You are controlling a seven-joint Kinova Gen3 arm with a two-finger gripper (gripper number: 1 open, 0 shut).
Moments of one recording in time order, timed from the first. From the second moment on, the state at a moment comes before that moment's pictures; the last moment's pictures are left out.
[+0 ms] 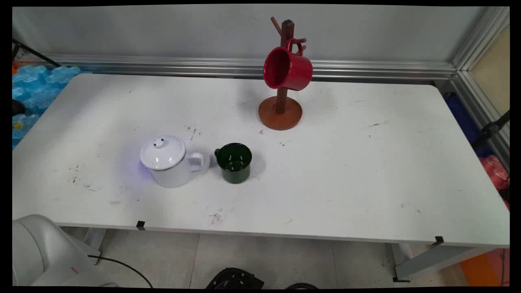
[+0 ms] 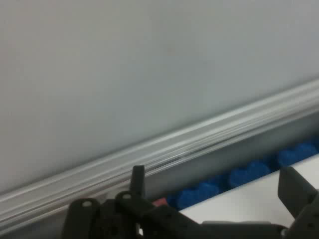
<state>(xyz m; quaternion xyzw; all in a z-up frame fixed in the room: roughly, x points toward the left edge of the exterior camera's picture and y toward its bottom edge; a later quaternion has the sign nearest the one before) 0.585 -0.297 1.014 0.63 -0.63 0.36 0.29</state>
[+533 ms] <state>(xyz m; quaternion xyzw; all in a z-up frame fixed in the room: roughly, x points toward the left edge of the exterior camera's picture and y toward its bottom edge) 0.564 -0.268 1.020 0.58 -0.70 0.31 0.28</state>
